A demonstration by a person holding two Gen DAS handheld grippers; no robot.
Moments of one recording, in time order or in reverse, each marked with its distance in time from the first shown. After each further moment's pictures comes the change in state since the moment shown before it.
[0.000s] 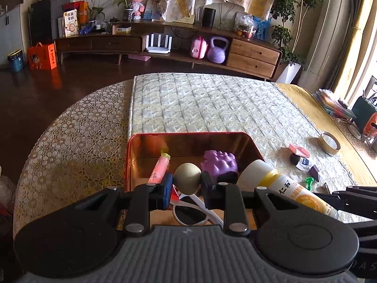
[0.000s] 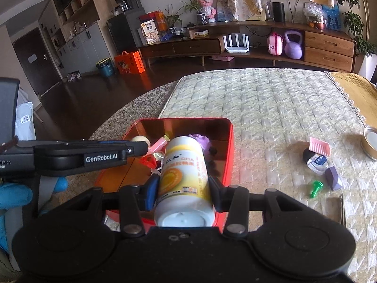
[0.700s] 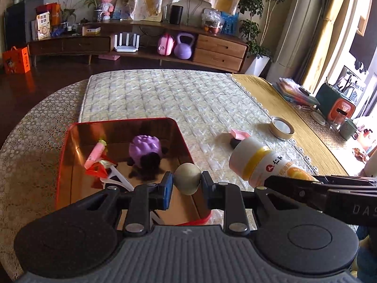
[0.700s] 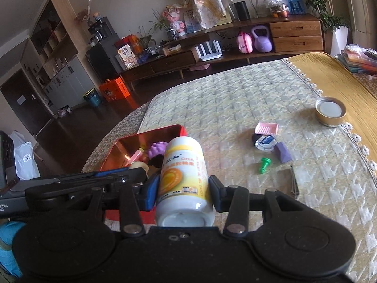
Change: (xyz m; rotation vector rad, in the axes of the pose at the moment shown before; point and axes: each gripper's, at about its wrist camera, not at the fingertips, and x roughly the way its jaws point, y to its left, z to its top) left arm -0.034 -0.076 -0.023 0.042 0.013 -0.128; right arm -0.068 -0.064 -0.023 0.211 -0.071 0.011
